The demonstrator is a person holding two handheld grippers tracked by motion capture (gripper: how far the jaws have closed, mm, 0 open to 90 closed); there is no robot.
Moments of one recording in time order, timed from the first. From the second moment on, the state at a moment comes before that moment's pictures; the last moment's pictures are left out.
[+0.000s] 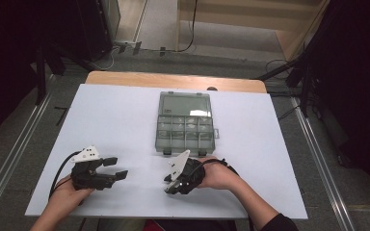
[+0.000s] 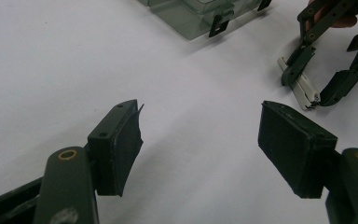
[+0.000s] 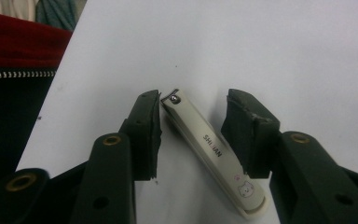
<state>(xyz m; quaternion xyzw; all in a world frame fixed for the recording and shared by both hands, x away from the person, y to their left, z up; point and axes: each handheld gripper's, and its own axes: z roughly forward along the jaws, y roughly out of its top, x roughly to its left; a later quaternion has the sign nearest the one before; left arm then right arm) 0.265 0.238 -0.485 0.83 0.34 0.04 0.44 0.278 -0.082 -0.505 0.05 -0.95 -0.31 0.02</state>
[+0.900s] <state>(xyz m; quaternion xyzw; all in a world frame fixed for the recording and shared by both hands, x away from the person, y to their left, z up) 0.266 0.239 -0.484 0.83 0.34 0.04 0.44 0.286 -0.082 -0.504 0.04 -0.95 -0.31 0.06</state>
